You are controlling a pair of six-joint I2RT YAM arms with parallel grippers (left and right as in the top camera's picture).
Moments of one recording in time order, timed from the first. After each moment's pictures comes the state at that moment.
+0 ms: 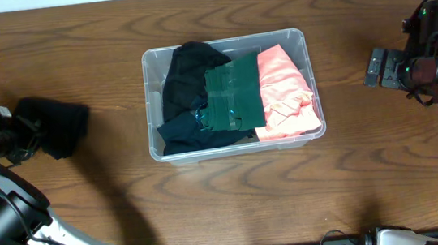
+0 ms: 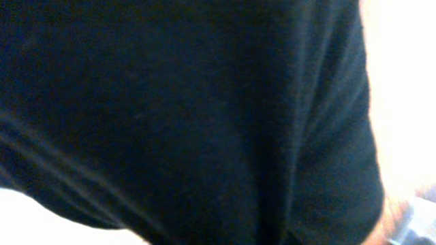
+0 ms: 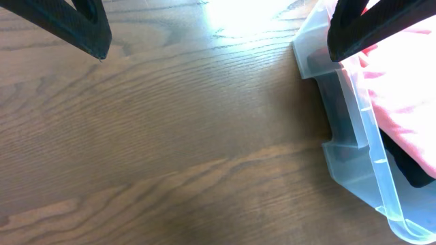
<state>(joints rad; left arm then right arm) 0.75 2.11 1.47 -0.74 0.51 -0.09 -0.14 1.40 1.44 -1.13 0.02 0.17</state>
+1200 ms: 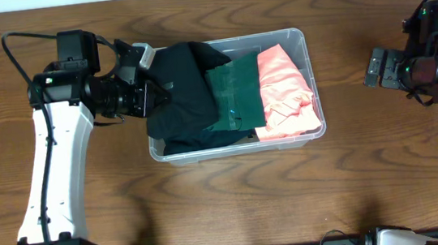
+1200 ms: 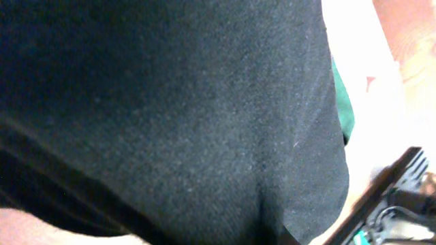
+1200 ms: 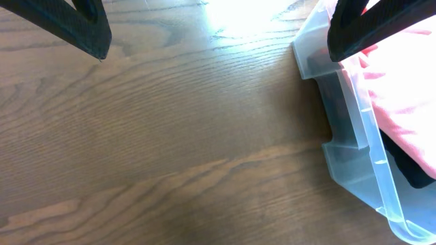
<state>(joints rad) 0.00 1.57 1.44 -1.12 0.63 0.28 -0.14 1.40 1.44 -1.13 0.02 0.17</state>
